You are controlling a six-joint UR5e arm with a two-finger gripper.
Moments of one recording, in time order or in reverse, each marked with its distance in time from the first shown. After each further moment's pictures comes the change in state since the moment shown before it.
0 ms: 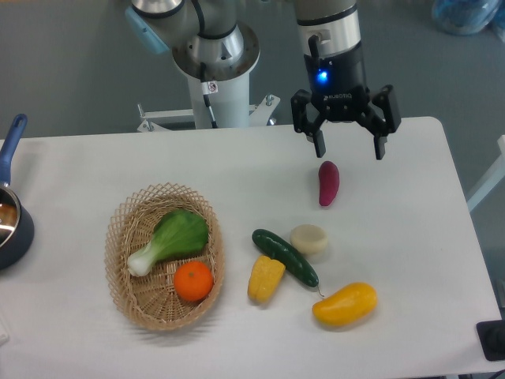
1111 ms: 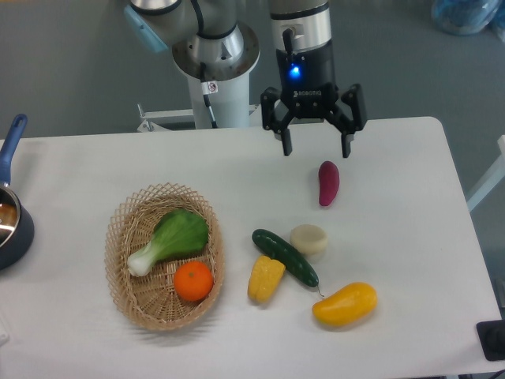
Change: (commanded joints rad) arm -0.041 0.022 -0.054 0.000 -0.138 -0.314
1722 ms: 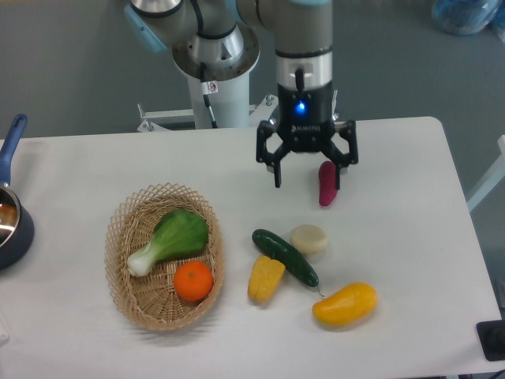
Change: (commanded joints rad) arm 0.000 -0.191 0.089 0.054 0.040 0.002
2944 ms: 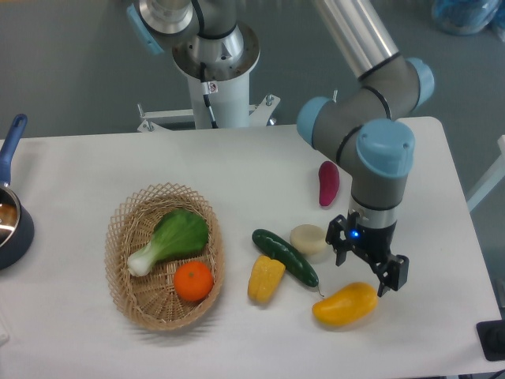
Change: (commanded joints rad) arm 0.038 -0.424 0.213 -0.014 0.037 0.718
